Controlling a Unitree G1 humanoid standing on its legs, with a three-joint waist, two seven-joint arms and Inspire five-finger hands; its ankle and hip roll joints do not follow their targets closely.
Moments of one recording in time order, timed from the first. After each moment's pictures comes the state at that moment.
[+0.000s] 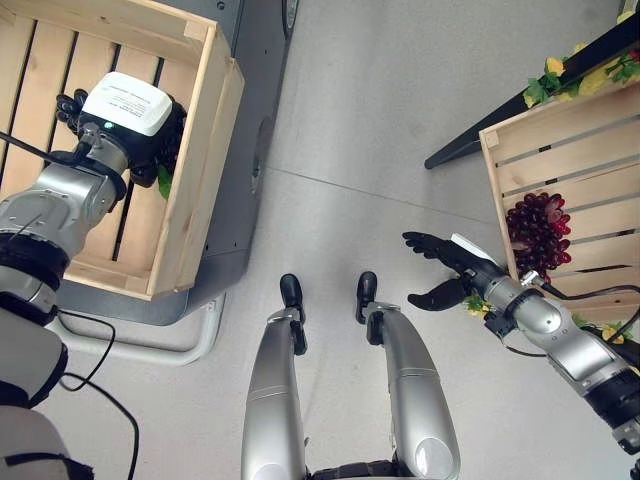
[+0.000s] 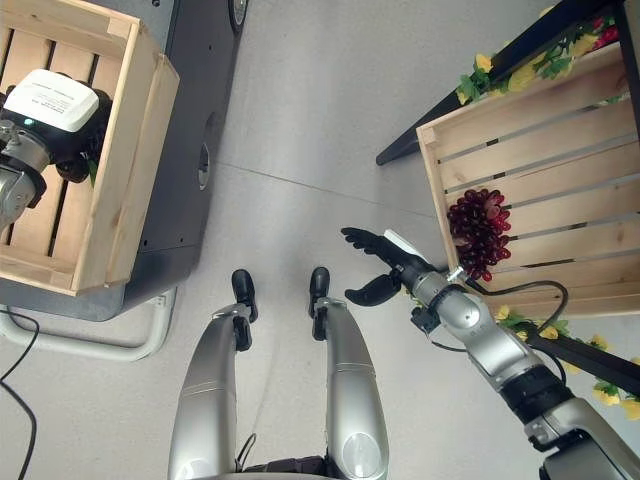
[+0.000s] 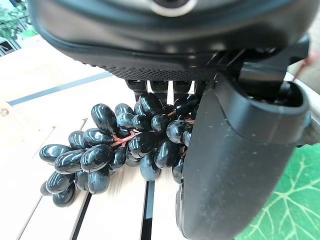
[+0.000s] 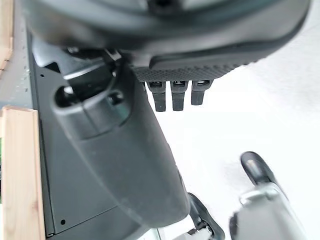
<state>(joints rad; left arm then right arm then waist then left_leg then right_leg) -1.16 1.10 -0.89 0.88 0.67 -0.12 0.22 -0.41 -0.87 0.49 0.15 0.29 -0.04 0.13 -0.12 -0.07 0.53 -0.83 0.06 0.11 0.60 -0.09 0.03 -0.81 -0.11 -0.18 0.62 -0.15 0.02</state>
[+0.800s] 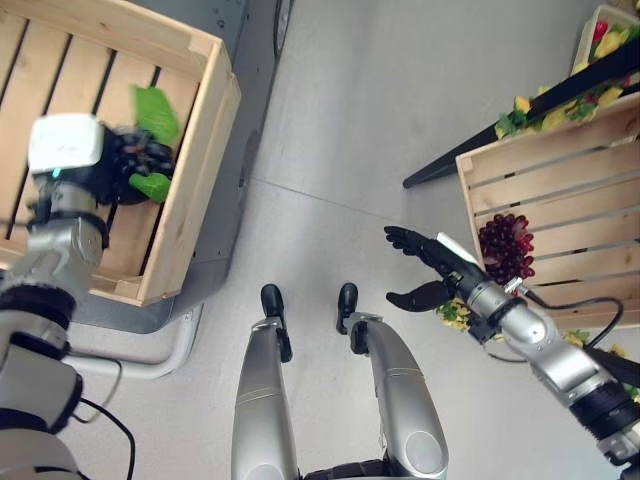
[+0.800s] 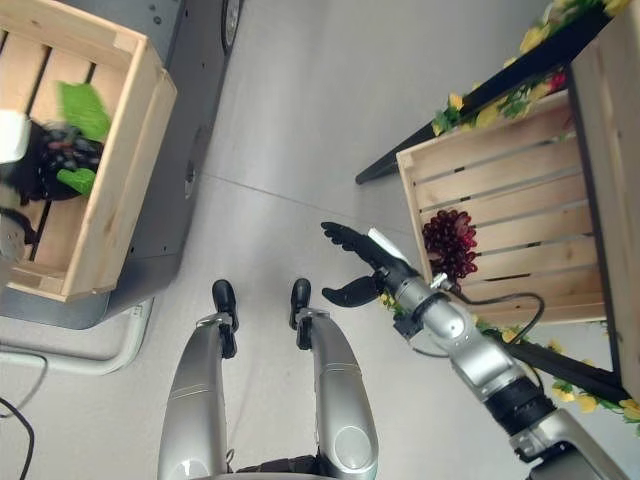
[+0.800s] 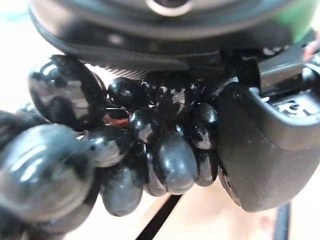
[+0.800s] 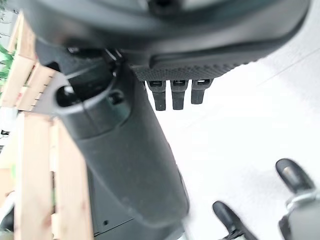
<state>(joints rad) -0.75 1.04 -0.45 0.97 0.21 -0.08 0.45 -0.24 -0.76 0.46 0.02 0.28 -0.10 0.09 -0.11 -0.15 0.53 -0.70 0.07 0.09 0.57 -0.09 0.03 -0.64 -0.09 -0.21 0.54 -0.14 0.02</state>
